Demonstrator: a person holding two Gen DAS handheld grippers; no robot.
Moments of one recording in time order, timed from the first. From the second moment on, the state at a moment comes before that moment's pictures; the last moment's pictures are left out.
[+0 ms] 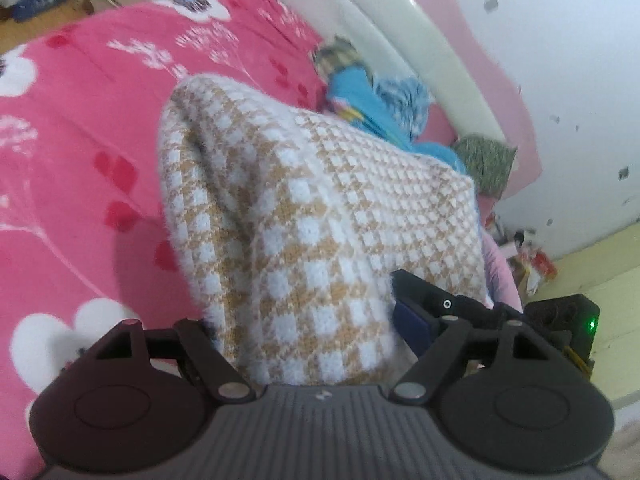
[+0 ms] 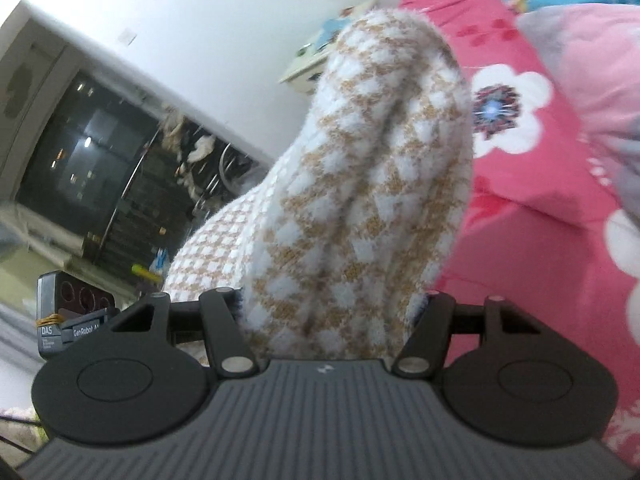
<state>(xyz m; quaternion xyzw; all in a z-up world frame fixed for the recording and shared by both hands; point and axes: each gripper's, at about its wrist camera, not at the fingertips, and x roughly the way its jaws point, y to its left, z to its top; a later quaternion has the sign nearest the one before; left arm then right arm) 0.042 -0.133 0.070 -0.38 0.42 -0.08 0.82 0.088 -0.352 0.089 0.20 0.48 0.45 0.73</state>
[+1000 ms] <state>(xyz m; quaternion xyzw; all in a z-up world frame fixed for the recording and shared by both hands) -0.275 0.151 0.003 -0.55 0.20 0.28 0.76 -0.077 0.194 0.032 -0.09 0.58 0.70 0.40</state>
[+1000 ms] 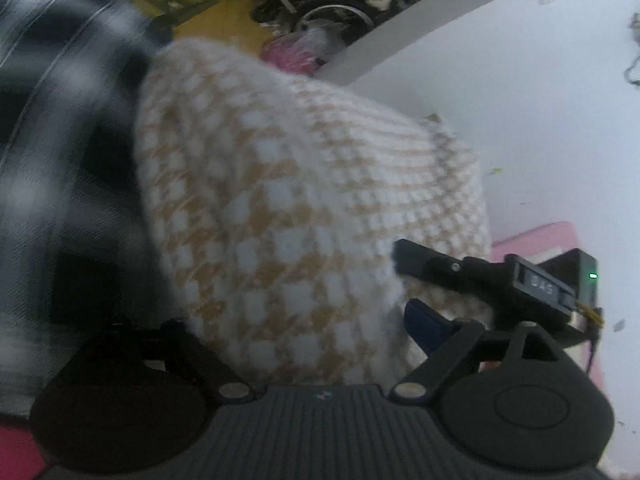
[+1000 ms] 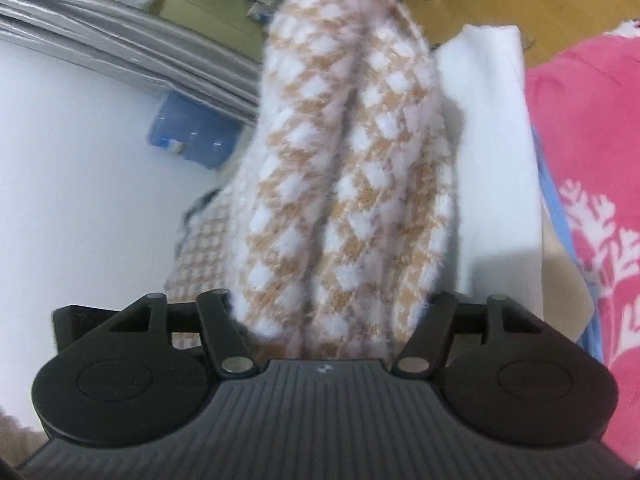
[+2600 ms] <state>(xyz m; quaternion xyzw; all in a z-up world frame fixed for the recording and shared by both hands) -0.114 0.163 0.038 -0.29 0.25 0.34 0.86 -0.047 0.138 0.131 -0.18 0.20 0.73 0.63</state>
